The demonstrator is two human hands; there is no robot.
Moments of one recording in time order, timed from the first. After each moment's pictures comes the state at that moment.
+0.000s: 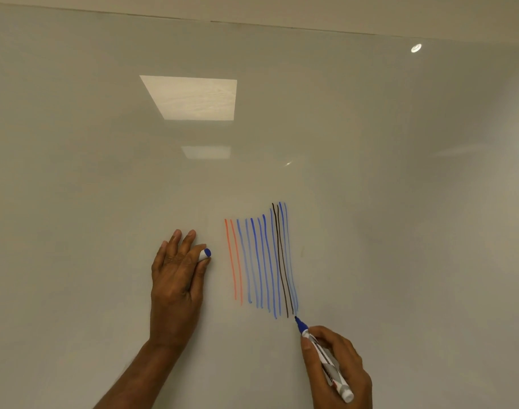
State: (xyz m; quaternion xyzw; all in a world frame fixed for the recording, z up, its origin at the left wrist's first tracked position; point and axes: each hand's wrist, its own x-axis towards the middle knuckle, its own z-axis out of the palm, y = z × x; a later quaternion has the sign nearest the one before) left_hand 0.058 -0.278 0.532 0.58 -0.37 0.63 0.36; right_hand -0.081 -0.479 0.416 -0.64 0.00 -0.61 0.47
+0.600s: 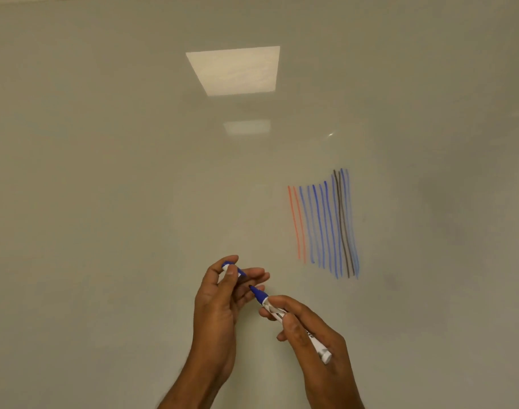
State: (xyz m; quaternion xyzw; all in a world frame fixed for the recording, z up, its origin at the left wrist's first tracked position) left_hand -0.059 -0.218 0.492 0.49 -0.25 0.14 0.82; right_hand -0.123 -0.339 0.447 -0.67 -0.17 -0.36 0.62
